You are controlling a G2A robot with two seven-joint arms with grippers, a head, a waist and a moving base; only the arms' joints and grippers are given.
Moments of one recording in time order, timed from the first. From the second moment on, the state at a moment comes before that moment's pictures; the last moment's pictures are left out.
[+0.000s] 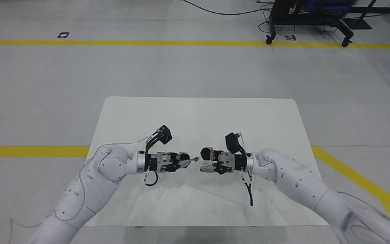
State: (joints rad) left arm 1.06 -0.97 -0.90 -1.42 0.17 -0.82 -0.77; right arm -0.86 -1.00 0.43 -1.12 -0.60 -1.01 -0.20
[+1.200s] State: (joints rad) left arm 1.06 -0.98 -0.89 -1.41 0.23 -0.87 -0.69; right arm -0.88 -1.01 0.46 -1.17 -0.39 -1.01 -0.01
